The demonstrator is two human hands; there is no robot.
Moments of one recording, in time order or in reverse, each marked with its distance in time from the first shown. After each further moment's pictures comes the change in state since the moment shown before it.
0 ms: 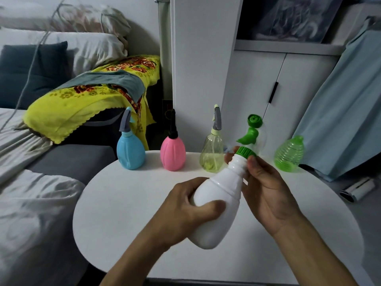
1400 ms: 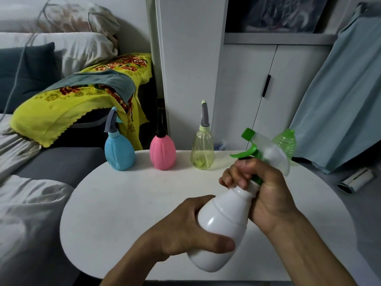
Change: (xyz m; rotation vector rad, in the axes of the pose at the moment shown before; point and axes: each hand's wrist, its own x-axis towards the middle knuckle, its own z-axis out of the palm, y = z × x) left_hand 0.011 -0.011 0.029 0.023 -0.359 -0.127; right_hand -0.013 -0.024 0.005 0.000 0.048 0.067
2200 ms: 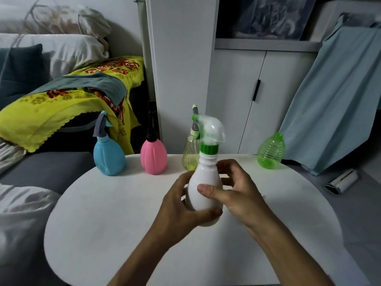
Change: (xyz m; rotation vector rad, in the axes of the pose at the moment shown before) left_hand 0.035 -0.025 0.007 -0.031 0.495 0.192; right_hand 0.006 0.022 -0.026 -0.839 0.038 -0.027
